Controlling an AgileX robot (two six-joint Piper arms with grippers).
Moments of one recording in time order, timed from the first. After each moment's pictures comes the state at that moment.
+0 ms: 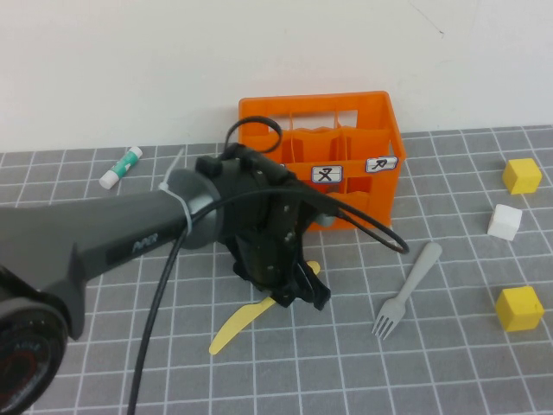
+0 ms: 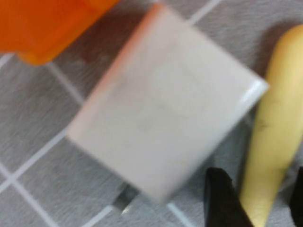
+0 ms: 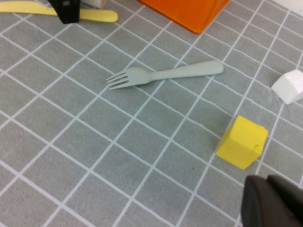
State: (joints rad) right arm 0.01 0.47 -0.32 0.62 0.66 -1.02; left arm -0.63 2.04 -1.48 0.09 0.83 -0.09
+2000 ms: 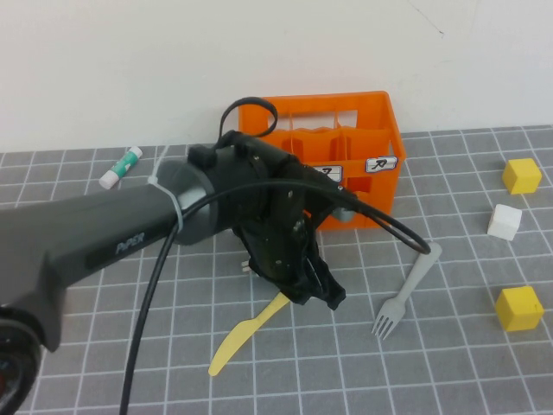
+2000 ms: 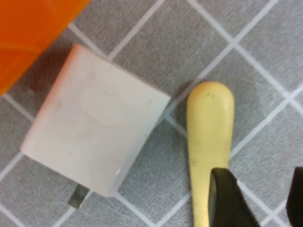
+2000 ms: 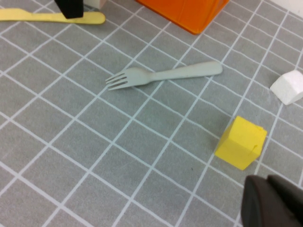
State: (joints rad) right arm 0.01 0.47 -0.32 0.62 0.66 -1.02; left arm -0.65 1.98 -1.49 -0.01 0.85 0.05
